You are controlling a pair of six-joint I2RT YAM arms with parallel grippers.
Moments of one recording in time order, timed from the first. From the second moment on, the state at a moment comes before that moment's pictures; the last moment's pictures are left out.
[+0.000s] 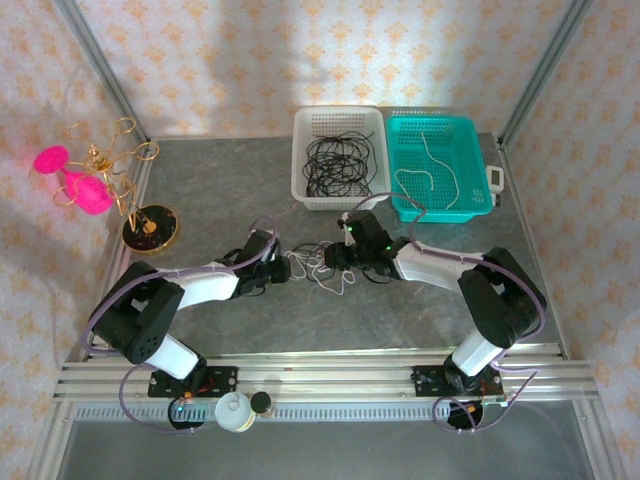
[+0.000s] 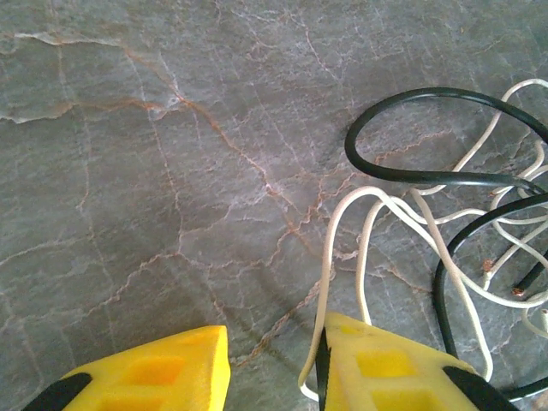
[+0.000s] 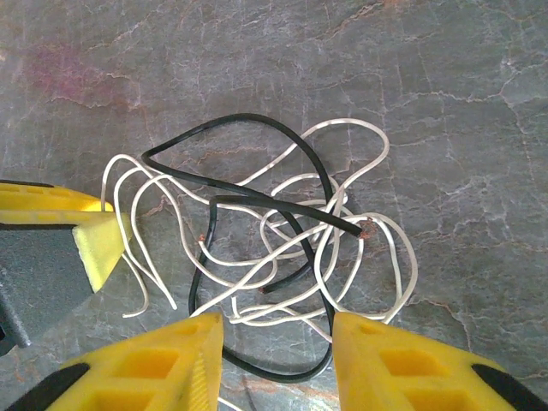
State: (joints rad) left arm -0.50 1.52 0.59 0.01 -0.01 -0.60; right arm 0.68 1.62 0.87 -0.11 -0.20 0.52
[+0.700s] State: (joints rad) left arm -0.56 1.26 0.63 -0.08 -0.14 -0.53; right arm 0.68 1.53 0.84 -0.09 -0.20 0.46
